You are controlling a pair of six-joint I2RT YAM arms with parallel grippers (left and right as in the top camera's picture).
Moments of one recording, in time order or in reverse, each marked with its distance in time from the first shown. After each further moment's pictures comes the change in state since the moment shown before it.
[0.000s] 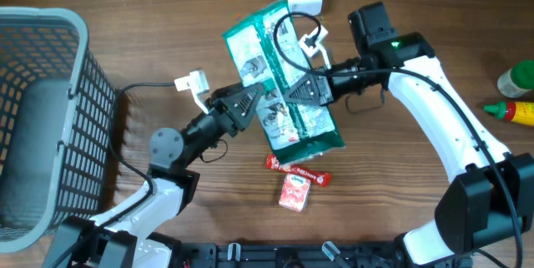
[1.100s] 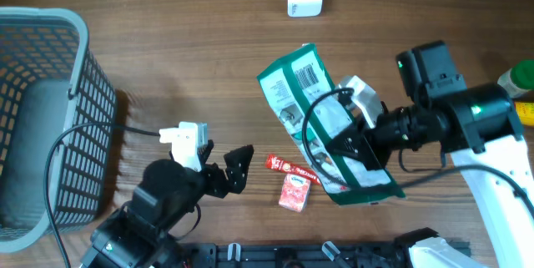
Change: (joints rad) left arm -0.294 -0.830 0.296 -1.849 -0.539 0.493; right arm -0.001 -0.456 0.000 -0.486 0.259 -0.287
